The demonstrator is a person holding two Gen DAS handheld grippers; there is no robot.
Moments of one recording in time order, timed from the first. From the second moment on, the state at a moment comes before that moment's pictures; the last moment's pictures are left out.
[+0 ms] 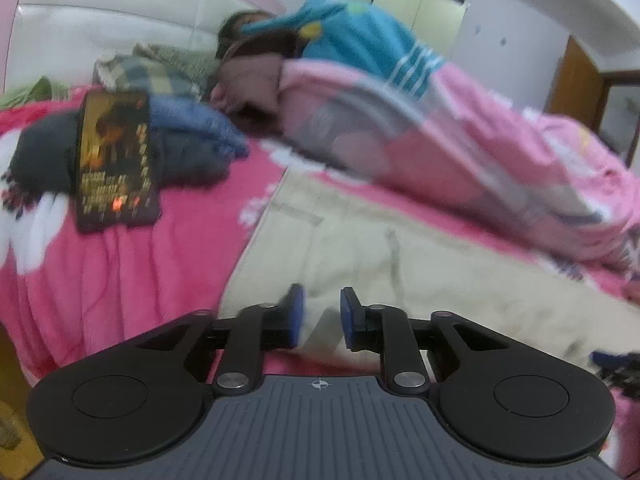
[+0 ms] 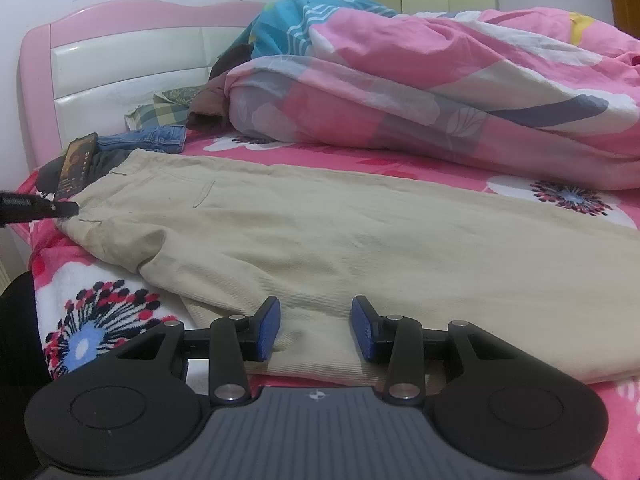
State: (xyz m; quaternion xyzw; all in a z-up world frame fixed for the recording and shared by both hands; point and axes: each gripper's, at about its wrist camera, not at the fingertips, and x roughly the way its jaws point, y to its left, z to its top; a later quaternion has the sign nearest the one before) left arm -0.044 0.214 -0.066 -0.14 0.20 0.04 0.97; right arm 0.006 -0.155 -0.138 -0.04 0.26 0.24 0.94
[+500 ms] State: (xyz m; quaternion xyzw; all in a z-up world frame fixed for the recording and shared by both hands) left arm 0.013 0.207 -0.036 -0.09 0.19 0.04 0.98; right arm 0.005 -0.157 -0.140 -0.04 0.25 0.23 0.94
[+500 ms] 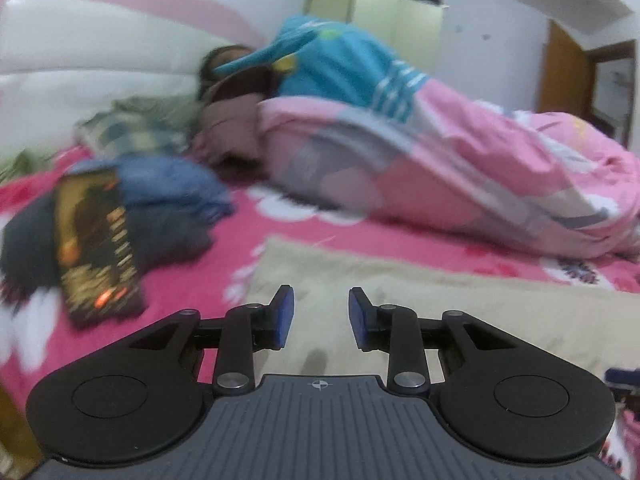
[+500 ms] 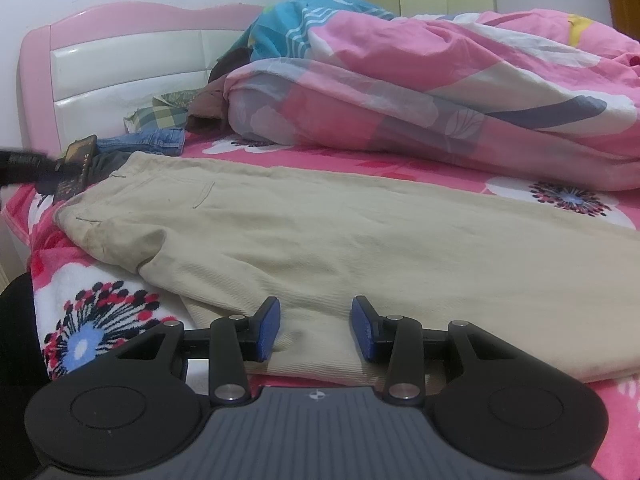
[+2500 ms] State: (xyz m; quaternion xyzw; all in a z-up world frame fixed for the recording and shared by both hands) left arm 0.094 0.167 -0.033 -0.06 0.25 0.07 0.96; right arm 0.059 -0.150 -0.135 -0.06 0.30 0.18 0.94
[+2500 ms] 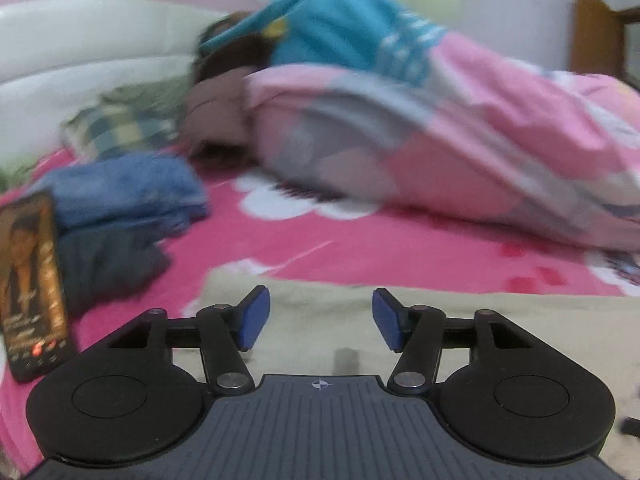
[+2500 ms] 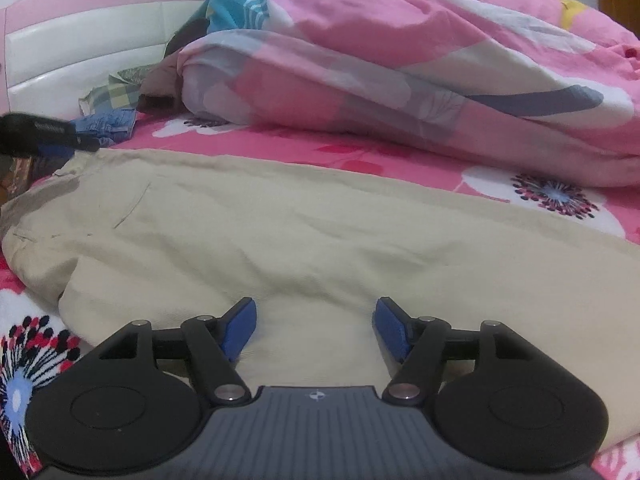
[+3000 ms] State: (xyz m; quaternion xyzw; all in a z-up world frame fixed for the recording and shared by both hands) left arm 0.119 0.099 -0.084 -0.01 0.32 0.01 0.95; right arm 0.058 -0.148 -0.132 -0.06 0.29 0.18 0.94
